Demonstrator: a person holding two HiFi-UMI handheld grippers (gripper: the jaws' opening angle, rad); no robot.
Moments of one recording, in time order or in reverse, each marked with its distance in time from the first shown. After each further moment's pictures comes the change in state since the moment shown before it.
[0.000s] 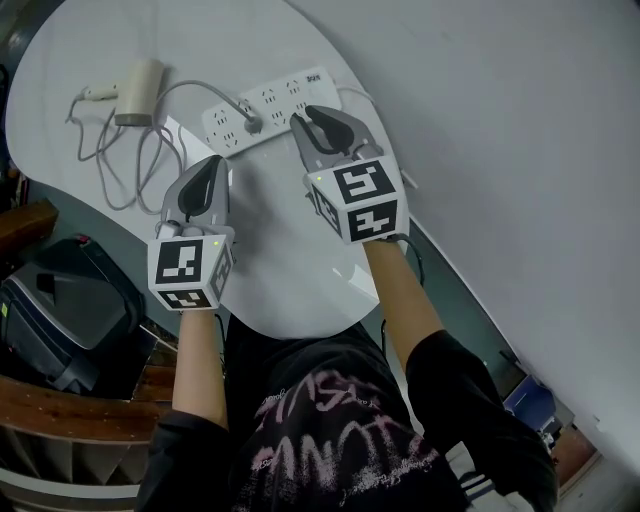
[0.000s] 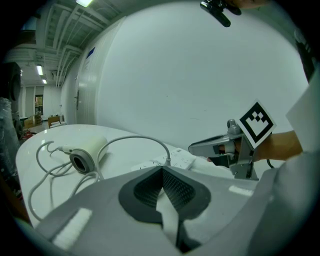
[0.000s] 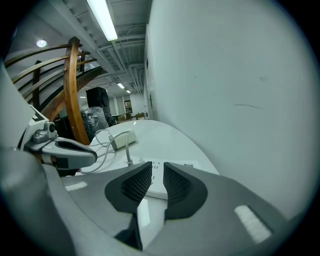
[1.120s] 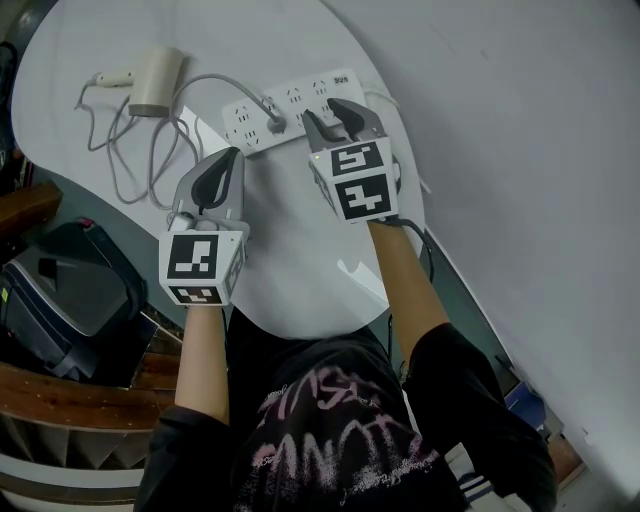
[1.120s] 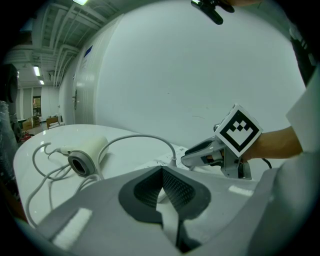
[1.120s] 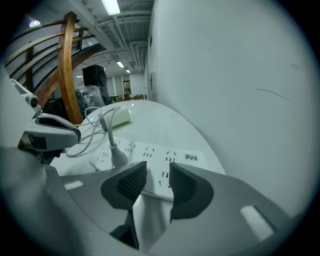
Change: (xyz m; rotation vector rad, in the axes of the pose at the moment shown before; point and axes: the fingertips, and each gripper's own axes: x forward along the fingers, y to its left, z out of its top) left arm 0.010 0.012 -0.001 0.014 0.027 -0.005; right arm 0.046 -0.007 -0.027 -0.078 0.213 -0.049
